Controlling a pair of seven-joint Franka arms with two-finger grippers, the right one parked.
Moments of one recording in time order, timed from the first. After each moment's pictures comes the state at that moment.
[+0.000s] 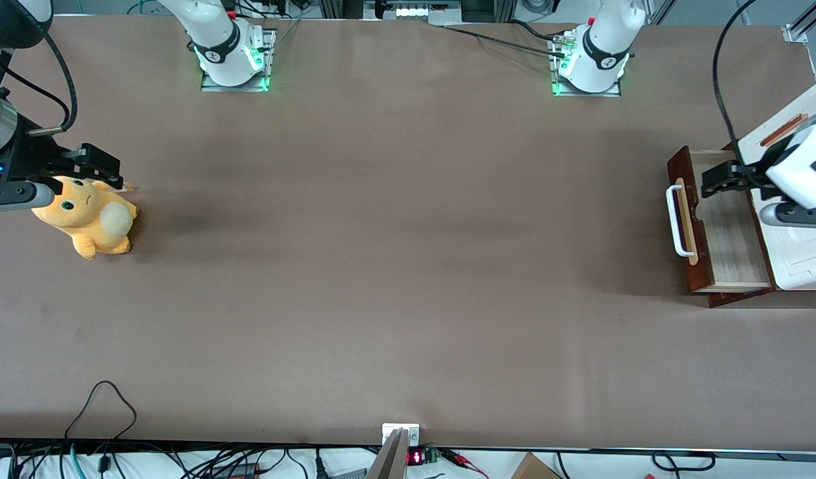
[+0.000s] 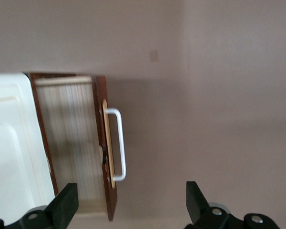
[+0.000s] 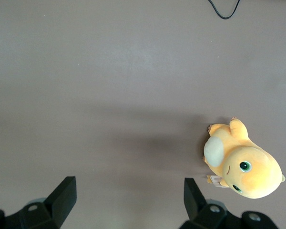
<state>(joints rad) -0.05 0.14 0.07 -1.51 0.03 1.58 0.07</state>
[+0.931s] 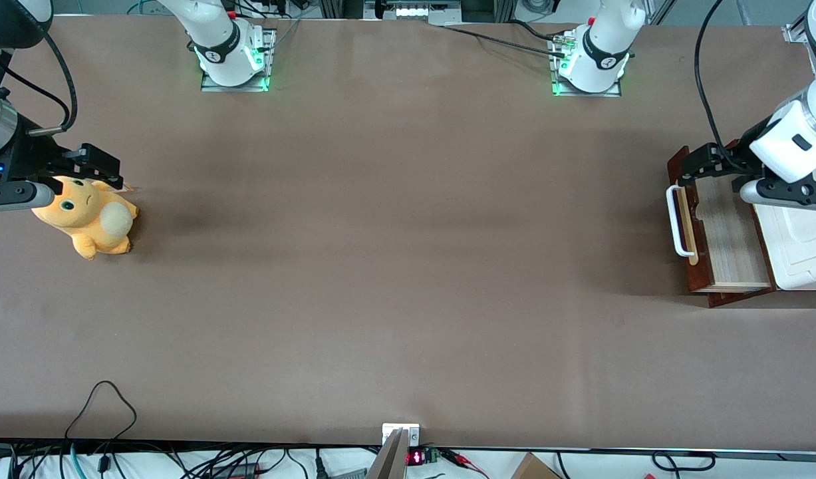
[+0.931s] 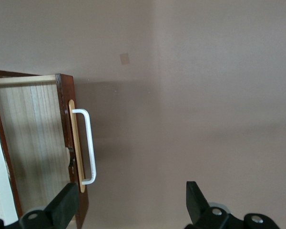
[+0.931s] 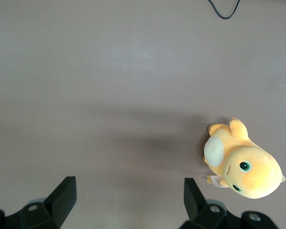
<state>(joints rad) -0.05 0.01 0.03 -1.69 -0.06 1.66 0.02</state>
